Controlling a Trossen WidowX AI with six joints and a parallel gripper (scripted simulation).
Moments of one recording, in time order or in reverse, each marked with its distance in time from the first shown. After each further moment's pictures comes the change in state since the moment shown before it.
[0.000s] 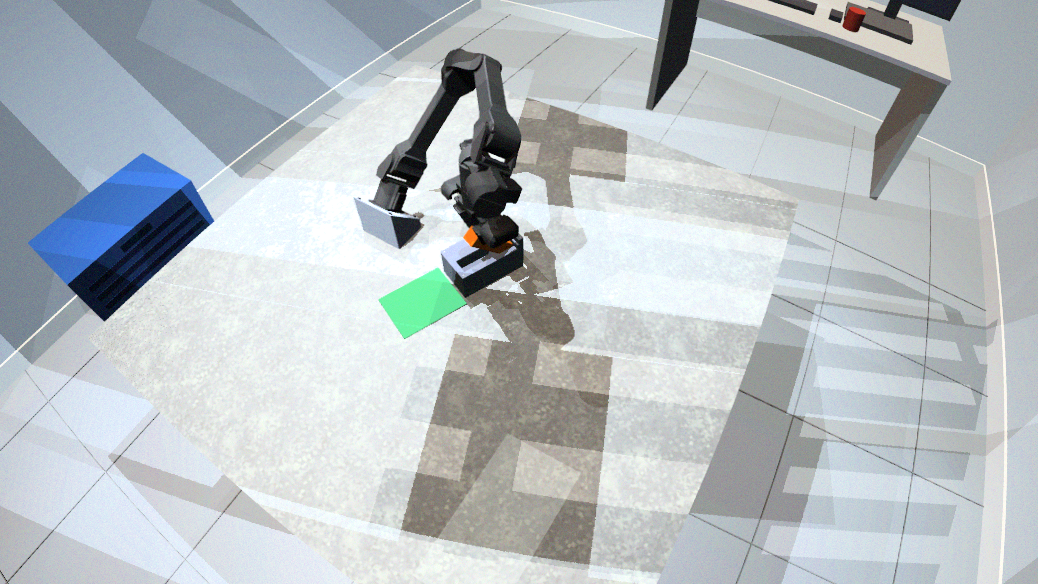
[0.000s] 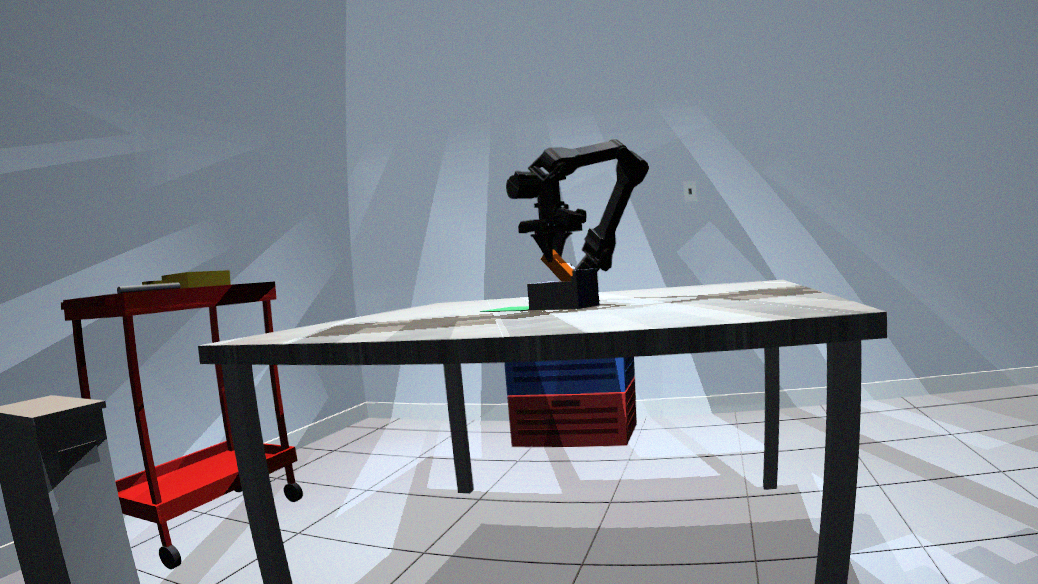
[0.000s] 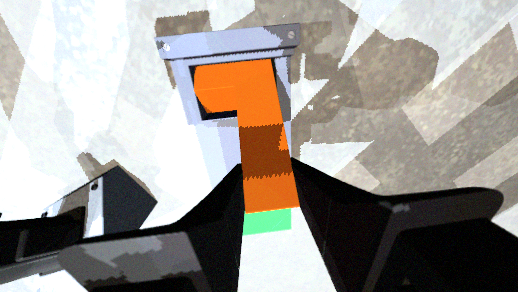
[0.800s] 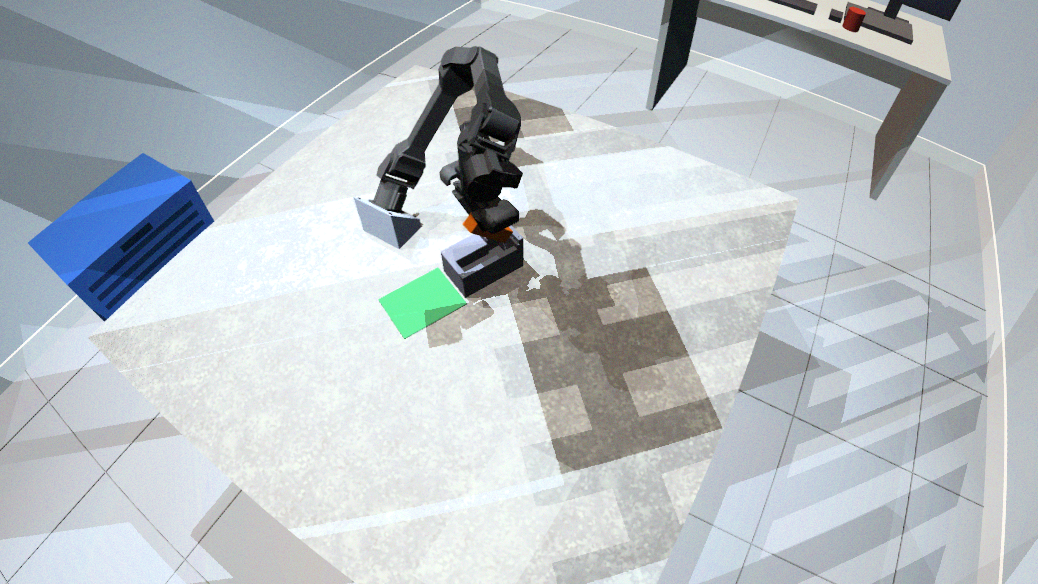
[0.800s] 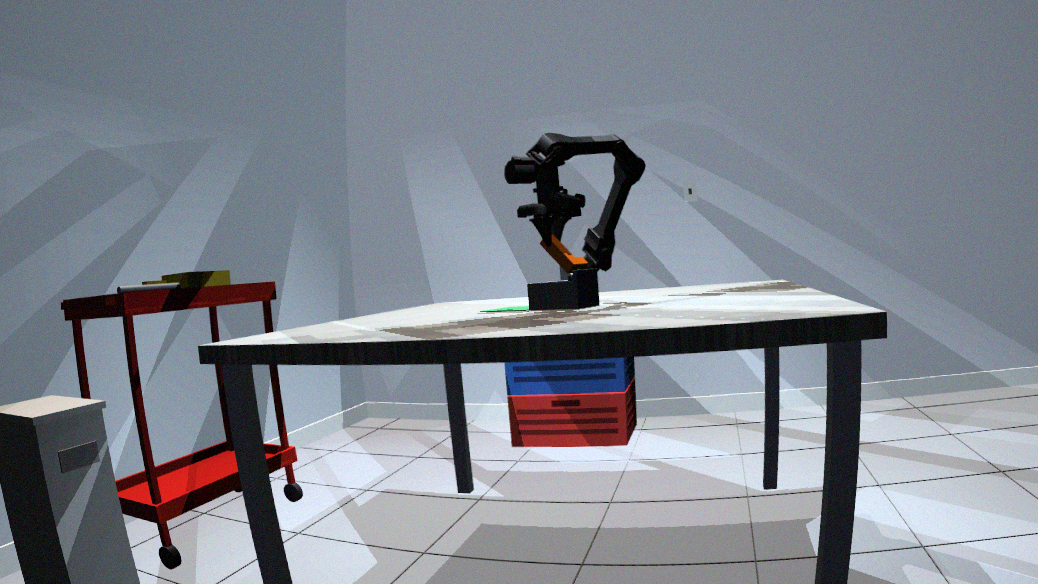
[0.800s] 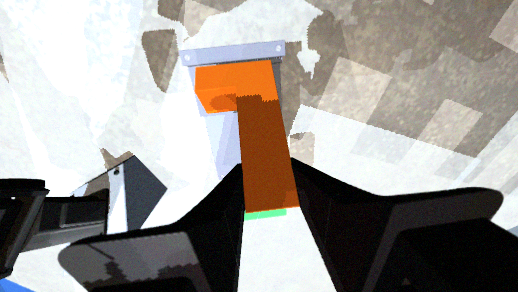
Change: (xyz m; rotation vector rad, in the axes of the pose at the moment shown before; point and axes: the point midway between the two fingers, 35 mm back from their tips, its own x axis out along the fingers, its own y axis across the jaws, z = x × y) arm -0.037 0.000 0.001 0.001 -0.005 -0.002
